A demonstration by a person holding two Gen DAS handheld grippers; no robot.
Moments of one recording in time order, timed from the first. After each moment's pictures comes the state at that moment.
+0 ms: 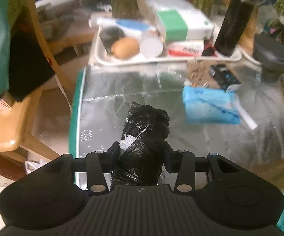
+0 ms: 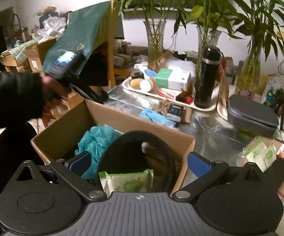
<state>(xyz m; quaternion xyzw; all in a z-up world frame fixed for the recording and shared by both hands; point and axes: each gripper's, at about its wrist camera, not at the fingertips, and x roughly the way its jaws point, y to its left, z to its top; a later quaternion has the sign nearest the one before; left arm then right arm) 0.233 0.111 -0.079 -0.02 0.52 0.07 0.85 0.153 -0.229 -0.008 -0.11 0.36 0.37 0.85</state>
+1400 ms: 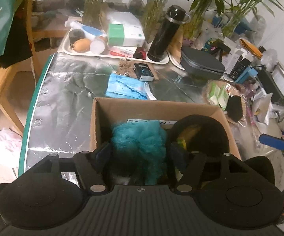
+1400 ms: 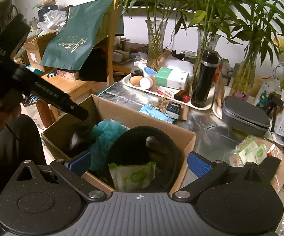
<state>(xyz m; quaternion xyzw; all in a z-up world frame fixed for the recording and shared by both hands) 0.109 0.014 -0.001 -0.15 0.47 -0.01 0.87 0.120 -0.227 0.016 -0.13 0.35 0.36 0.85</state>
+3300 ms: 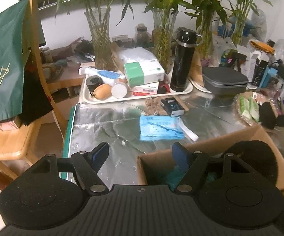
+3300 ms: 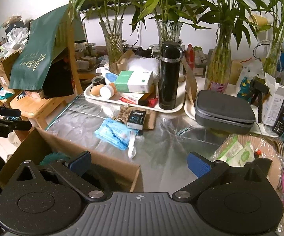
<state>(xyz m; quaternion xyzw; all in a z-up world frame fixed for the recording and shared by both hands) 0.141 0.035 -0.002 -0.01 0.39 0.04 0.92 0.248 -0.247 0.002 -0.08 0.39 0.30 0.87</state>
